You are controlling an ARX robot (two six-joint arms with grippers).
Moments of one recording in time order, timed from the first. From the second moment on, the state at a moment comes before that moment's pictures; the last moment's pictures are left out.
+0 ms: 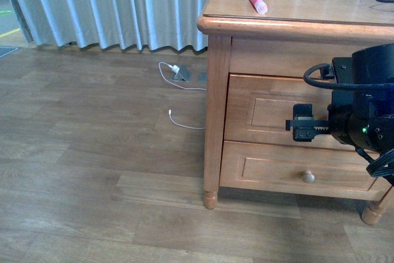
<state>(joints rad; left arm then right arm) 0.00 0.00 0.02 0.00 0.00 0.00 0.15 2.20 1.07 0.61 0.22 0.06</state>
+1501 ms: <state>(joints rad) 0.00 0.00 0.02 0.00 0.00 0.00 0.20 1.65 0.41 0.49 0.07 0.17</state>
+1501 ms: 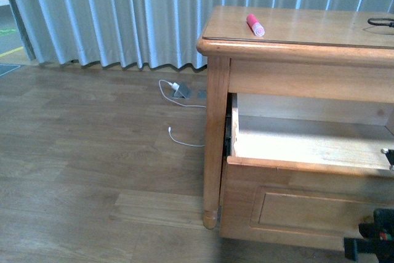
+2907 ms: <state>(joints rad) 0.00 0.00 0.02 0.00 0.00 0.00 -0.02 0.34 0.24 0.03 -0.01 0.04</state>
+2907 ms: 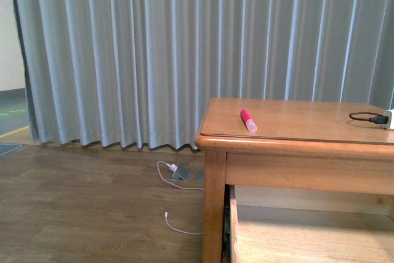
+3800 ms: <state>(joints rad) -0.24 0.67 0.26 0.31 -0.13 -0.12 0.00 0.32 0.22 0.10 0.00 0.01</state>
